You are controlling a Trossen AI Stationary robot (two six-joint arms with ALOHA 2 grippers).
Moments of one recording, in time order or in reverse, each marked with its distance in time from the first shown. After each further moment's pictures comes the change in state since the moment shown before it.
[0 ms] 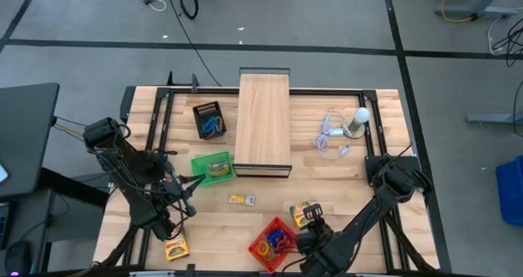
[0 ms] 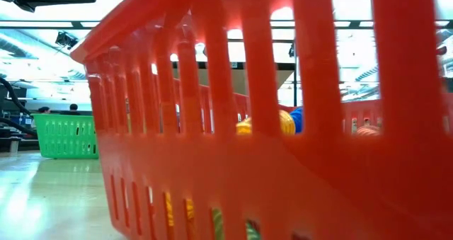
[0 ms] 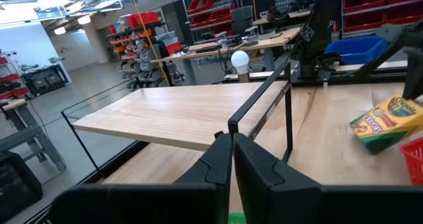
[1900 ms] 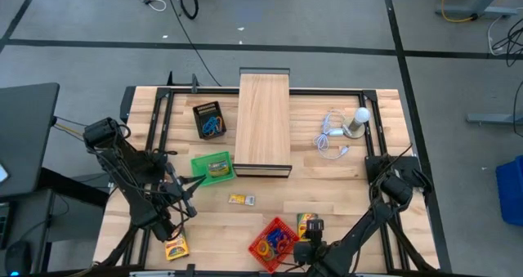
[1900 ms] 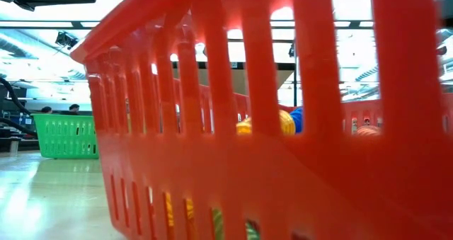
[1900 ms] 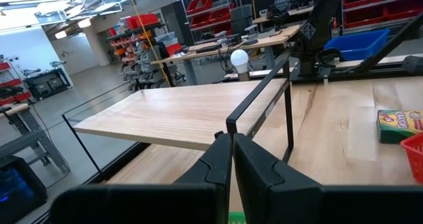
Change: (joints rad) left arm 0.000 0.001 0.000 0.043 0.000 0.069; right arm 0.054 0.087 -0.065 0.321 -0.083 0.319
